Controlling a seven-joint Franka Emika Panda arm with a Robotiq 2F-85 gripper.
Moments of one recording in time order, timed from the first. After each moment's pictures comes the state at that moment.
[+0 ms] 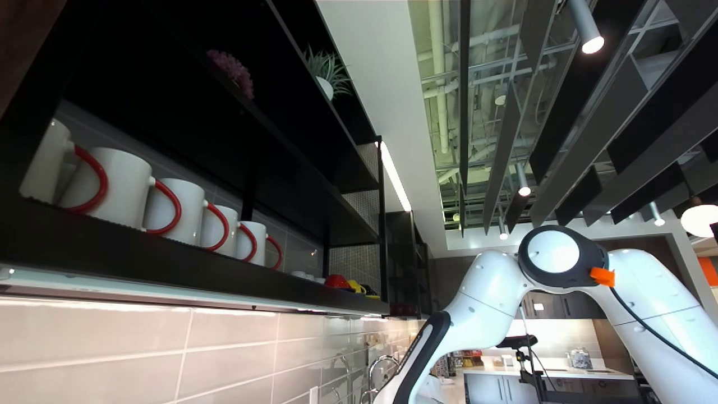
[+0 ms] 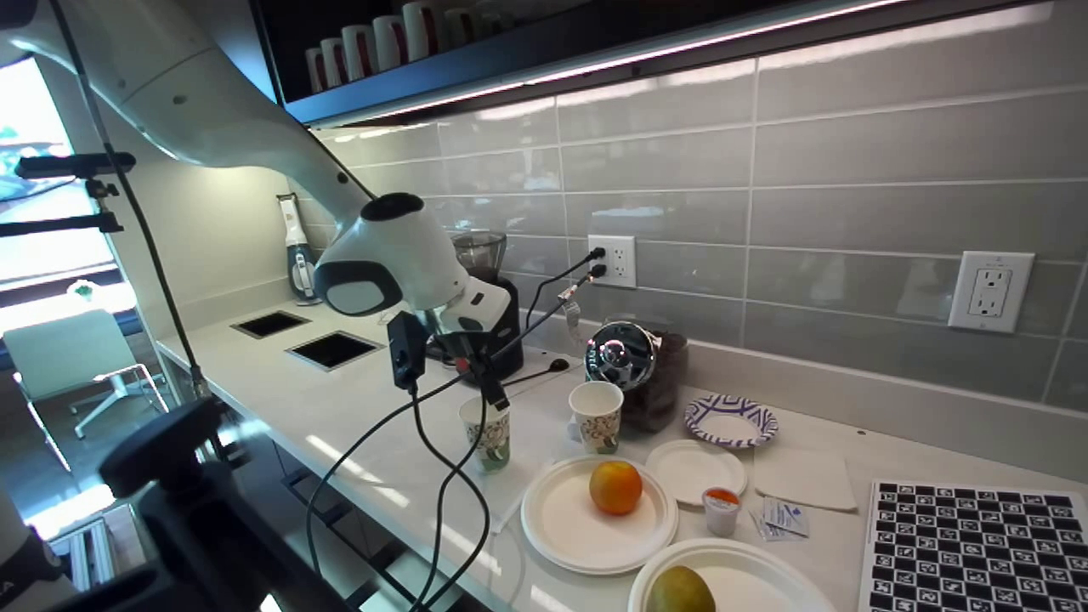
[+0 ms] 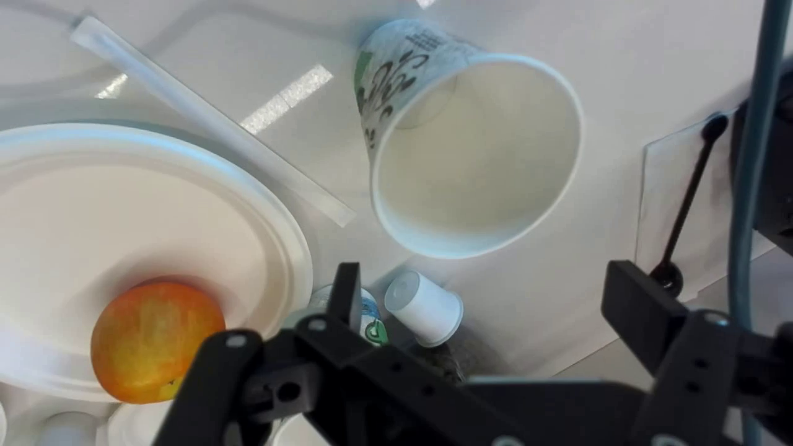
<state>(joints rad) -0.28 0.25 0.08 -2.37 0.70 2.96 -0.34</state>
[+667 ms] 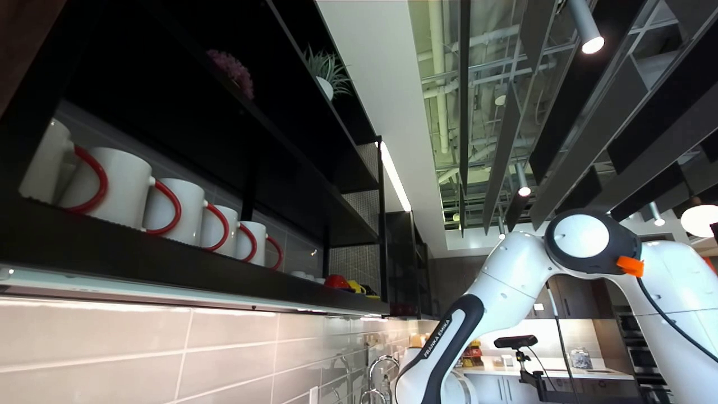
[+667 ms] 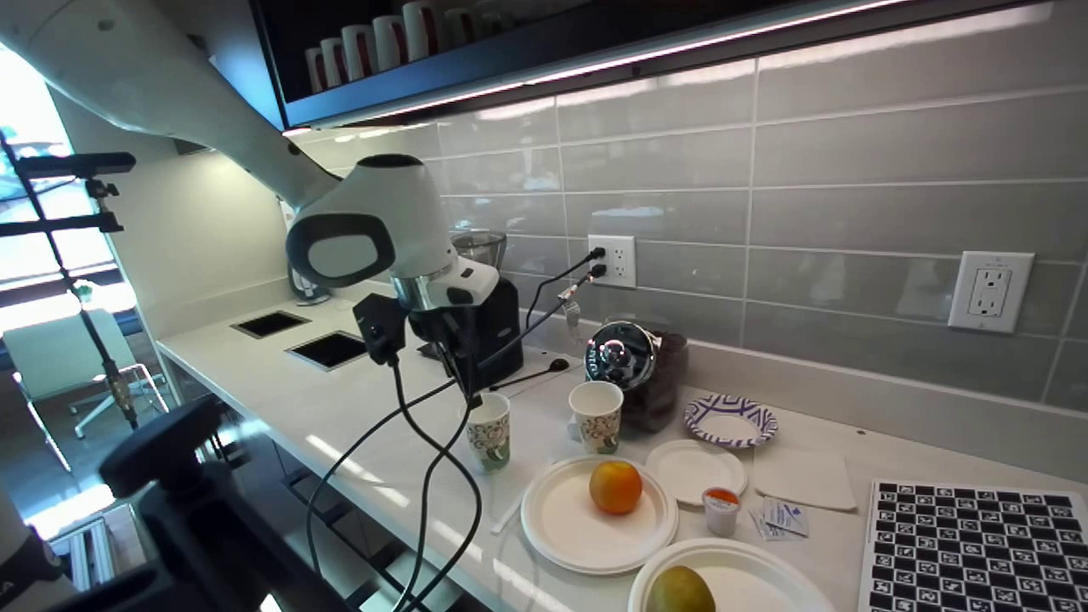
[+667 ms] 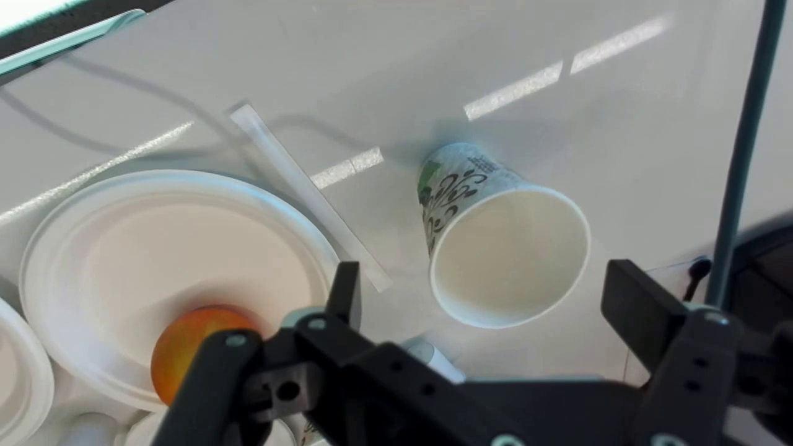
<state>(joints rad) -0.22 0.08 -0.07 -2.44 0.29 2.67 -0.19</state>
